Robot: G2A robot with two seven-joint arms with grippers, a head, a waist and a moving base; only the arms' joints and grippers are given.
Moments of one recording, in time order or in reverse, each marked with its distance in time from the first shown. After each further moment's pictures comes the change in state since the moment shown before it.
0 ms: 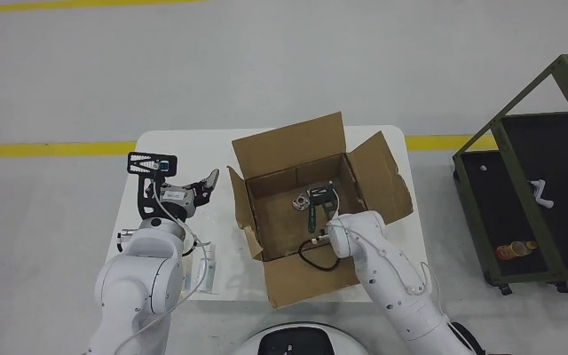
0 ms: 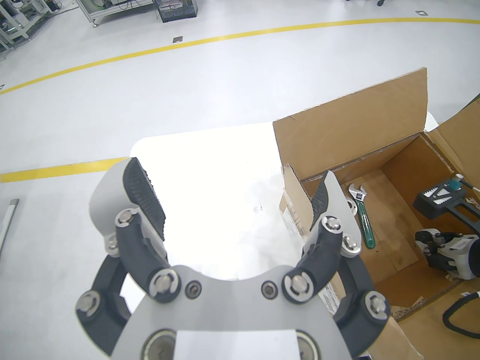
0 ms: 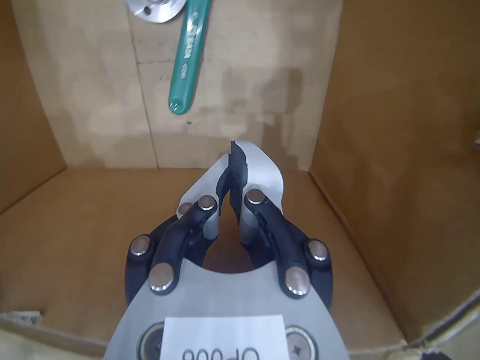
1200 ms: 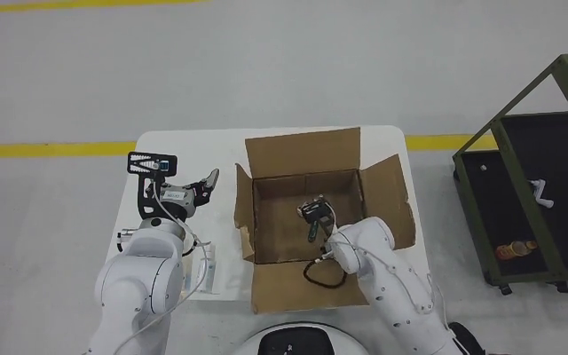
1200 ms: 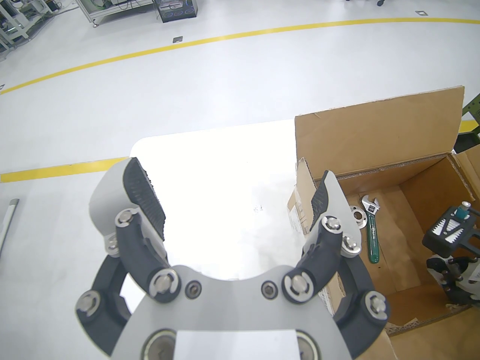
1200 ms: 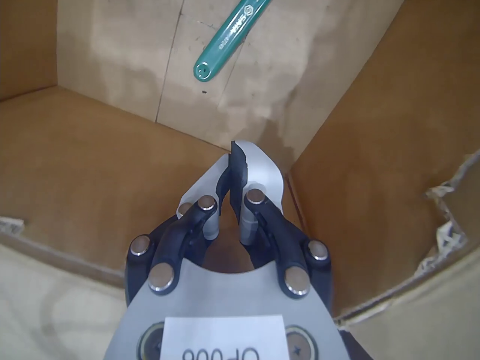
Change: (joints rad) left arm 0.000 0.000 0.000 0.000 0.000 0.000 0.000; right arm -0.086 0.008 0.022 -0.163 -0.023 -0.179 0.152
